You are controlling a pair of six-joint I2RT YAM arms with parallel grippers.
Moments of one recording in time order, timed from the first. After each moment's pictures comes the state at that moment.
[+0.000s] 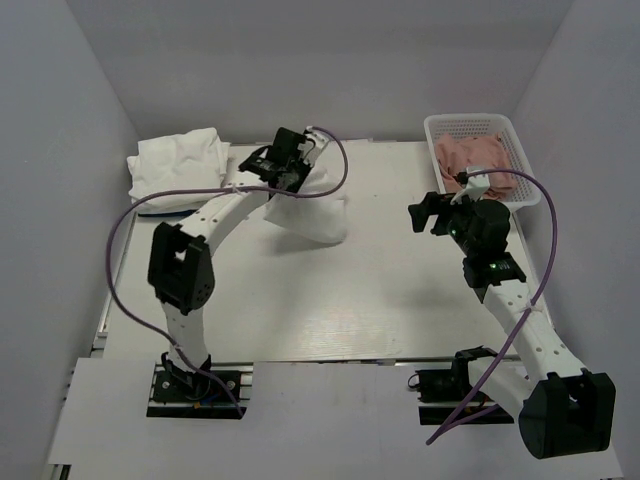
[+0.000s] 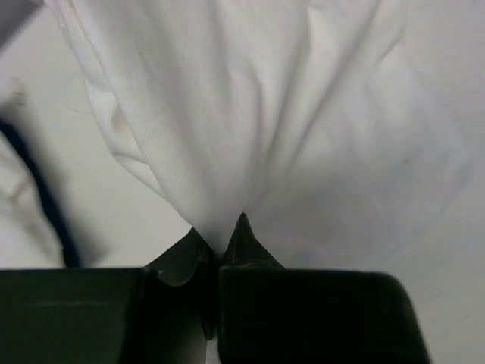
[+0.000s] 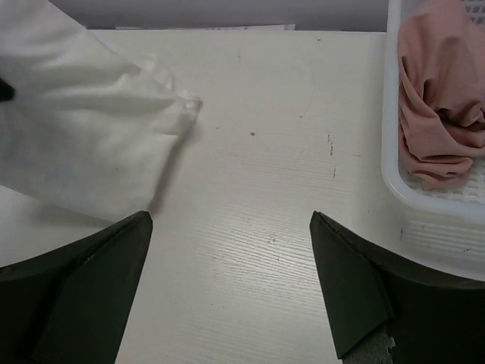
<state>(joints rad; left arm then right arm) -0.52 1.99 1.76 -0.59 -0.17 0.16 0.16 0.98 0.68 0.10 -0.18 0.15</state>
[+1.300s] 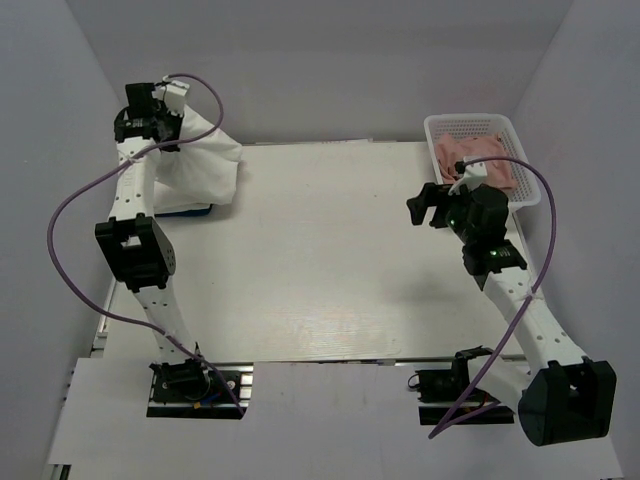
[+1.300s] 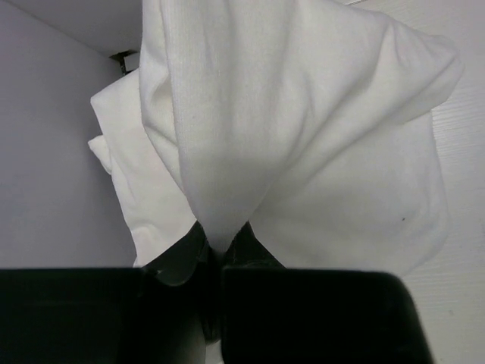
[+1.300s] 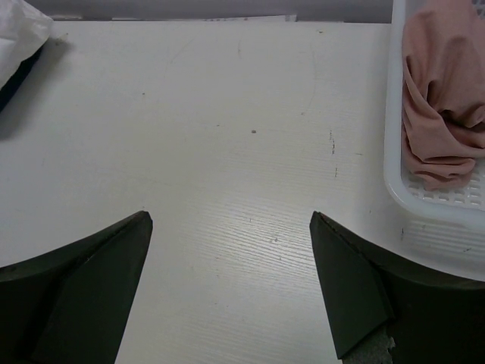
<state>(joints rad) 0.13 2.05 2.12 -0.72 0.06 0.42 0.17 1.04 0.78 0.00 -0.18 0.15</state>
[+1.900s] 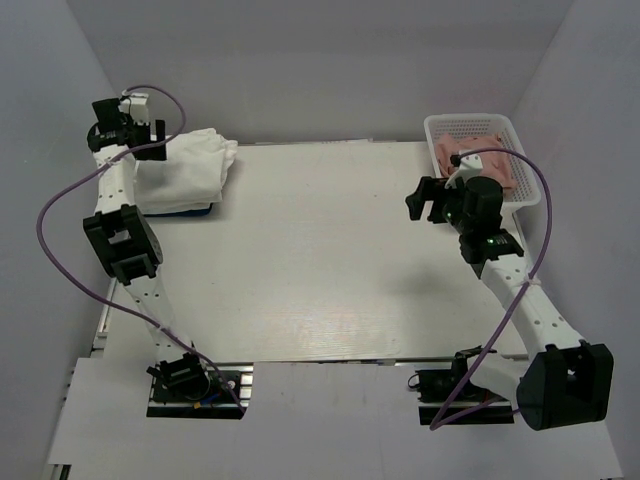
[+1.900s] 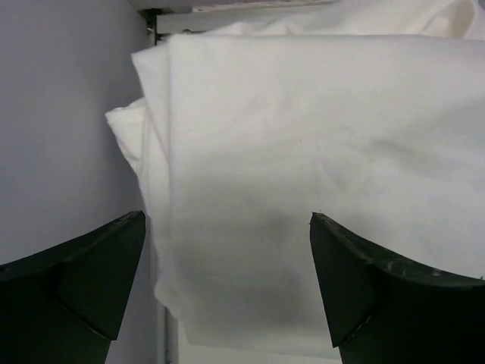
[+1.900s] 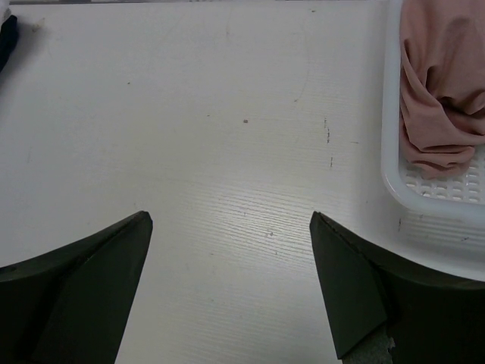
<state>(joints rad) 0.31 2.21 2.15 -0.61 0.17 0.32 0.18 1.12 0.86 -0.06 -0.14 0.15</state>
